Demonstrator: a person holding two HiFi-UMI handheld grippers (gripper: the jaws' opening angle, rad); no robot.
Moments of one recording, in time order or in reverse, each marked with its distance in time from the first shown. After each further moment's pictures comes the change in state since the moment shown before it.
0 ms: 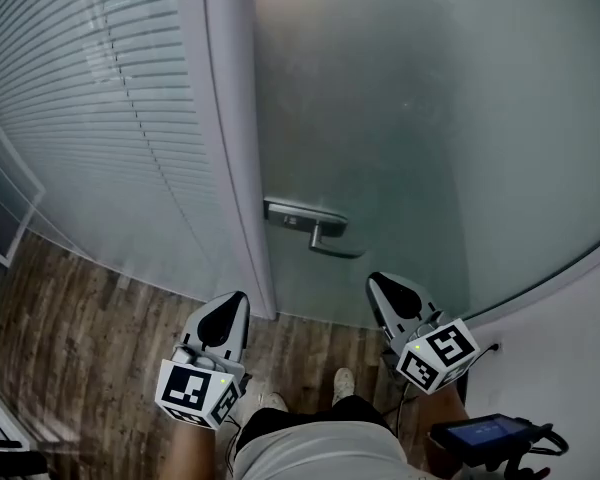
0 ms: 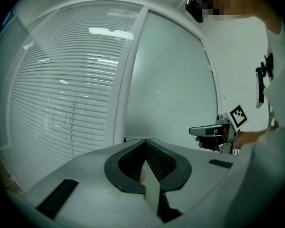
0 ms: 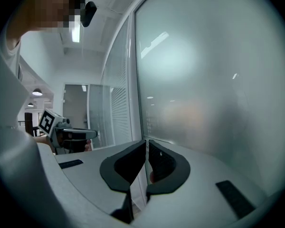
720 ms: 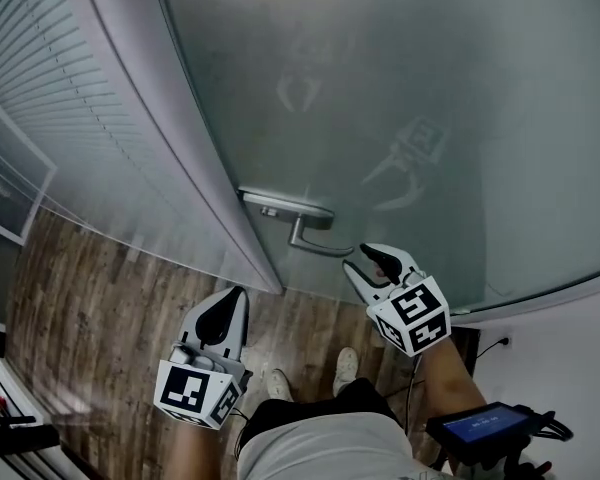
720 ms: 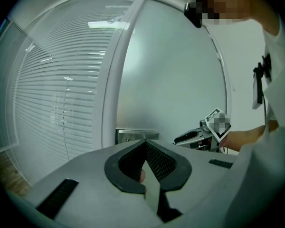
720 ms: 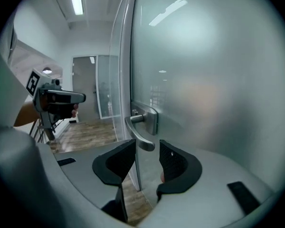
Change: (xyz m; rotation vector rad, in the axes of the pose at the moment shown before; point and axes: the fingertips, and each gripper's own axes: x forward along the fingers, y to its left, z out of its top) left arm 0.048 -0.027 -0.014 -0.005 0.081 0.075; right arm 0.062 -0.069 -0.077 -0.167 0.342 0.116
